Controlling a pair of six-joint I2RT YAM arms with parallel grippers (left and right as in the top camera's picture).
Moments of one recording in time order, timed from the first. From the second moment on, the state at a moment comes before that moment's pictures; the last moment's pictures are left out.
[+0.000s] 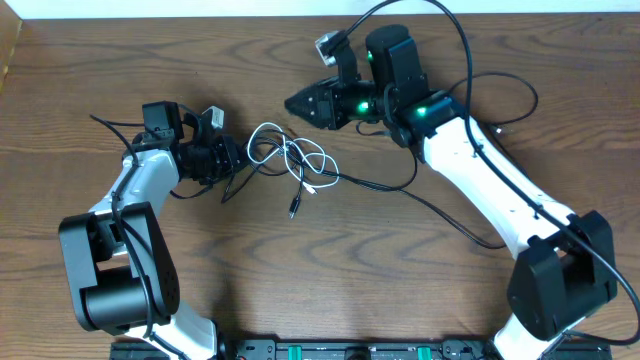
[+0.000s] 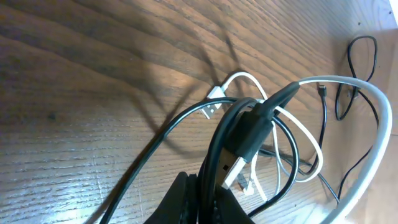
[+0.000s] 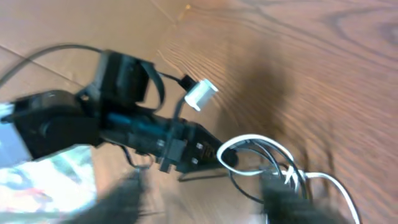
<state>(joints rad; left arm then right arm) 0.18 1.79 1.03 -0.46 0.72 -0.18 0.52 1.83 1.52 -0.24 -0.69 0.37</state>
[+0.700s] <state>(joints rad) 0.18 1.79 1.03 -0.47 0.72 -0.18 0.68 2.14 1.51 0.06 -0.50 0.94</state>
